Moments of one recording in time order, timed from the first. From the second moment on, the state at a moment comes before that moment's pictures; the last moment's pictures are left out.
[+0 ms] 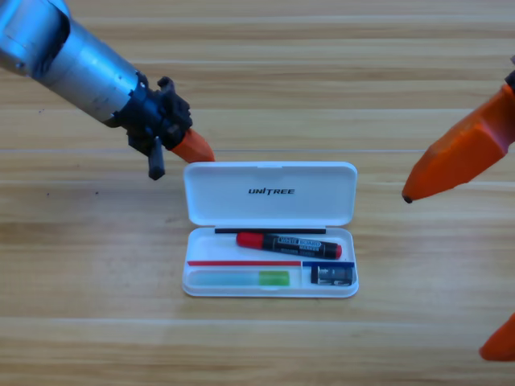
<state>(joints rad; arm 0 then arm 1) -0.45 1.93 -1.23 0.33 -0.41 0.77 0.99 1.42 -1.47 0.96 0.53 -0.53</state>
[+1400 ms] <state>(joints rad) -0.58 1.86 -0.96 0.13 -0.39 0.78 0.99 1.42 -1.47 0.96 0.53 -0.53</state>
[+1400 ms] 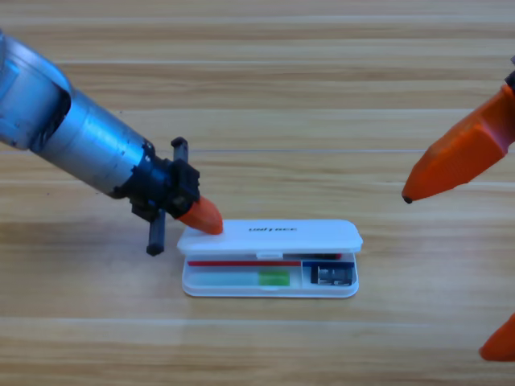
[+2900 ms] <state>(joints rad) -0.67 1.89 -0.84 -0.05 -0.35 0.81 0.99 1.42 -1.47 0.96 0.53 -0.53</state>
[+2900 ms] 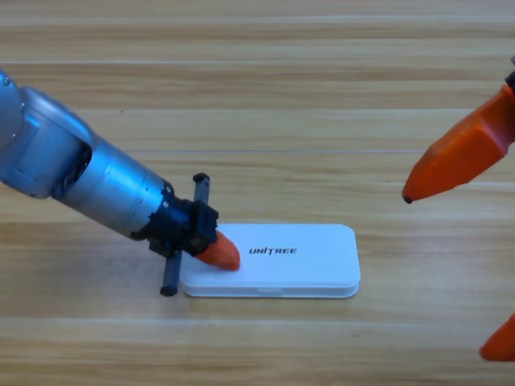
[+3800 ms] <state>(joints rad) -0.68 1.85 -0.86 0.07 -0.30 0.80 0.99 1.42 -1.46 0.96 0.53 -0.53</state>
